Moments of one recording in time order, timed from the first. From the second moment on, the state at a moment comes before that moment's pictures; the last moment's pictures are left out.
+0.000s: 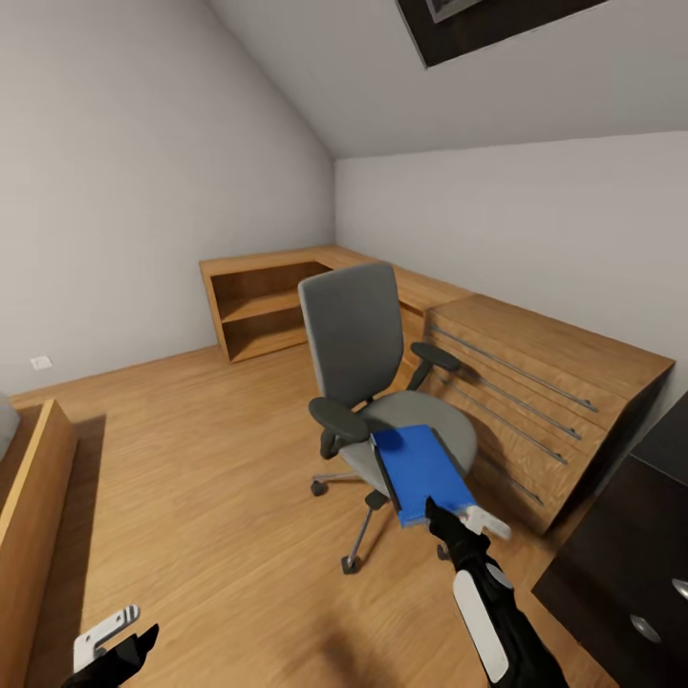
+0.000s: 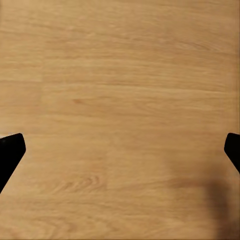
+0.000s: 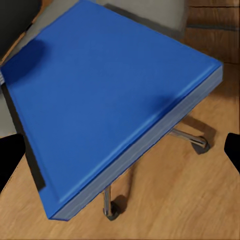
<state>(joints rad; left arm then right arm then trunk) -0.01 0.23 0.09 -1.09 0.66 0.25 0.15 -0.32 0.11 -0.01 -1.09 -0.44 0.10 -0.27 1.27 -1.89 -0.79</state>
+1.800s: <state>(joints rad) -0.01 0.22 0.16 -1.57 0.86 0.76 0.15 -0.30 0.10 -0.31 -1.06 -0.43 0.21 0.38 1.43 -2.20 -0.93</state>
